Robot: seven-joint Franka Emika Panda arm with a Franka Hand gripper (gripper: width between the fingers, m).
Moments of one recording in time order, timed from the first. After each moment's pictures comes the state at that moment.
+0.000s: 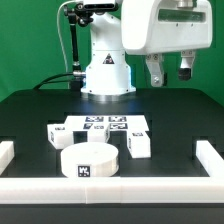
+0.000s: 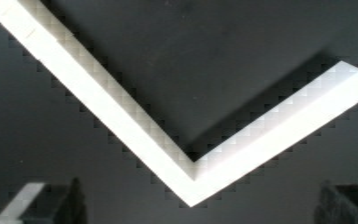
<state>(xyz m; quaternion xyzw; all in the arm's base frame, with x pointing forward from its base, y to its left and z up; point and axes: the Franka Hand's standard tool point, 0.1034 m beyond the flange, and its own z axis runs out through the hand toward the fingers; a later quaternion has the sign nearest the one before) 0.614 0.064 0.158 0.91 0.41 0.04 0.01</state>
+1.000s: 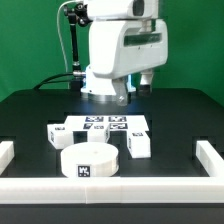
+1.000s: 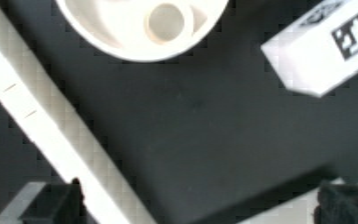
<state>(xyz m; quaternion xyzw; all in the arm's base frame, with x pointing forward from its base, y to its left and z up) 0.577 -0.002 0.115 0.86 0.51 0.02 0.01</state>
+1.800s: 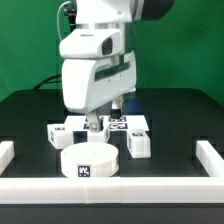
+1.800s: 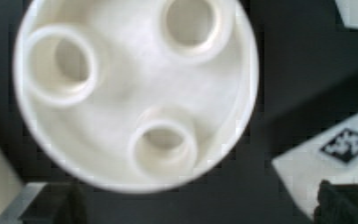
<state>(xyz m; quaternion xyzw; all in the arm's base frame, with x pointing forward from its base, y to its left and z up) 0.552 -0.037 0.066 0.86 0.52 0.01 0.00</state>
